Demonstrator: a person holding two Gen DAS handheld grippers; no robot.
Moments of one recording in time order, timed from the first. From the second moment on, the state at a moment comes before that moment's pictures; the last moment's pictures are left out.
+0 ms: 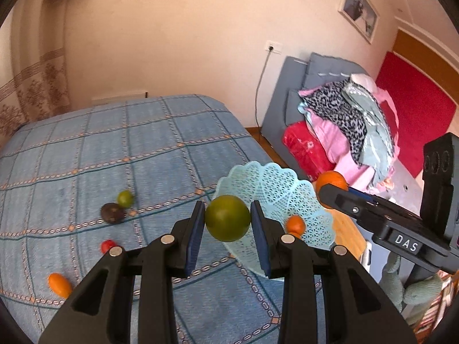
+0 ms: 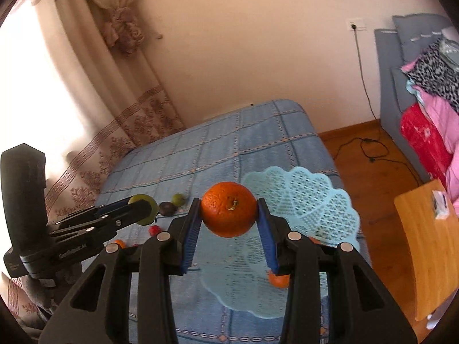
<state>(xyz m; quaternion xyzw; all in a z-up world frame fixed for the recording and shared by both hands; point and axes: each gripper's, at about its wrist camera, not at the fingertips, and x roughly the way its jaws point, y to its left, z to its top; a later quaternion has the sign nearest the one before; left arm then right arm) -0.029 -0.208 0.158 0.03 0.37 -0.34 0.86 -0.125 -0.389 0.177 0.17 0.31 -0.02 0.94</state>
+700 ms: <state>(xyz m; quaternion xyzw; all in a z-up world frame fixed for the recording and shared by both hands) -0.023 -0.254 0.112 0.07 0.40 -0.36 0.84 -0.113 -0.427 0.128 0.18 0.33 -0.09 0.92</state>
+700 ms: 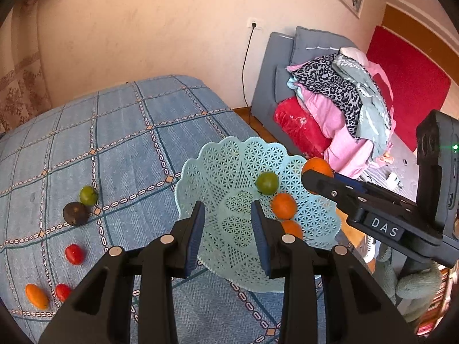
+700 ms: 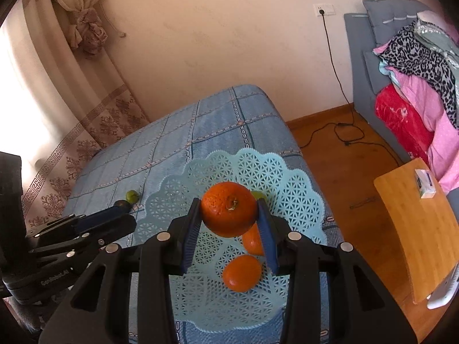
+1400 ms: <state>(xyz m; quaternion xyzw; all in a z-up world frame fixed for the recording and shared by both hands) -0.009 -0.235 0.108 0.05 0.41 -0.32 0.85 -0.118 -0.421 0.134 0.18 0.31 -0.10 0.93</state>
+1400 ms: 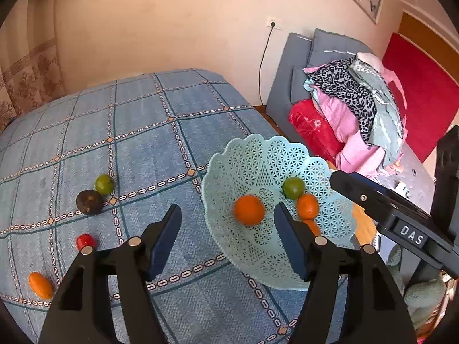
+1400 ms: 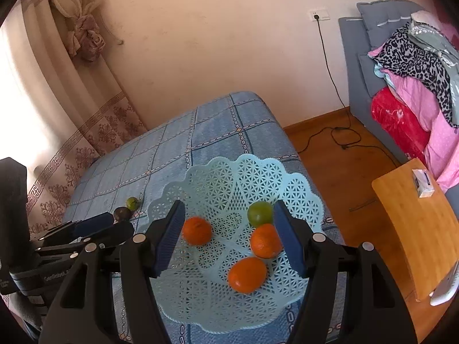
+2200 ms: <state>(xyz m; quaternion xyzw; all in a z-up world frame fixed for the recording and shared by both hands) 0.000 -0.181 0.110 0.03 0.41 -0.28 0.87 -0.109 -0.384 0.133 0.15 0.32 -0.07 0.93</state>
